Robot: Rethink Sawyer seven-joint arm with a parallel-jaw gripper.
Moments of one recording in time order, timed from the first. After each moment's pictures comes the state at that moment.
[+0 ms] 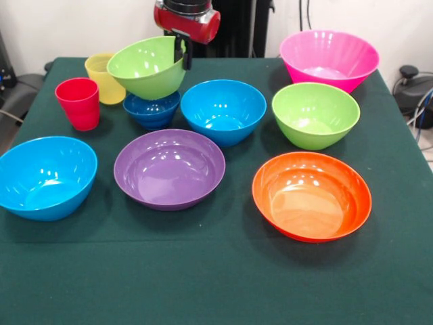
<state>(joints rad) -0.50 -0.75 0.13 1.94 -0.46 0.44 2.24</state>
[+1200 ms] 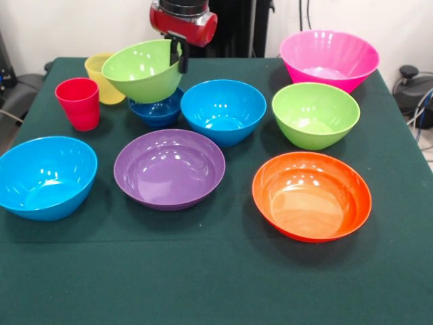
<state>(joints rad) -0.49 -0.75 0.13 1.91 -0.46 0.44 2.24</state>
